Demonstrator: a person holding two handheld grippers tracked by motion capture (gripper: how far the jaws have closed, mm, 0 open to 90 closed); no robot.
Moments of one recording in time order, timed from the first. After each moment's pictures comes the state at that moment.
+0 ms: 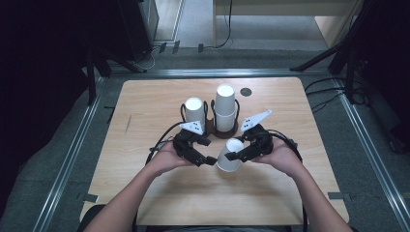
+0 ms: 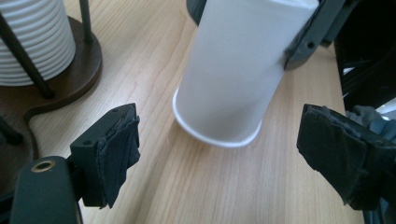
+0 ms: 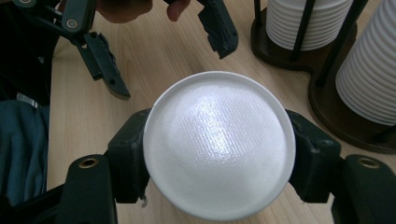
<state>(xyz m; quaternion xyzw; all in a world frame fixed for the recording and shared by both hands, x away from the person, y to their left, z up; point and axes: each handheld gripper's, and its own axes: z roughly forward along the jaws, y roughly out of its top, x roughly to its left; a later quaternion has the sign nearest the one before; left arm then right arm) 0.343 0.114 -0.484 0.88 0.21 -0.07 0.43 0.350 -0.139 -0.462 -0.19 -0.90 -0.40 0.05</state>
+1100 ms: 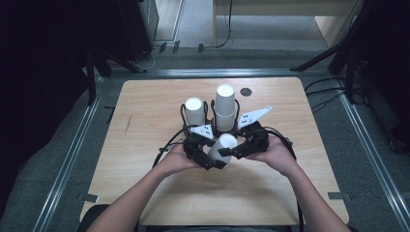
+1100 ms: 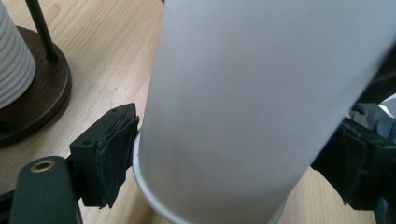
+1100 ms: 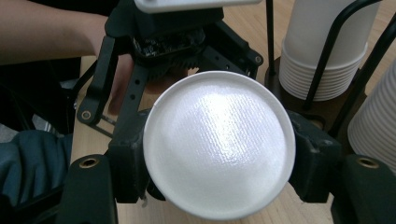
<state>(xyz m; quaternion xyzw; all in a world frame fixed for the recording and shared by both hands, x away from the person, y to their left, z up) 0.341 0.086 -0.494 0.88 0.18 -0.06 0.43 0.347 -0.127 -0.444 -0.17 -0.87 -0.46 0.05</state>
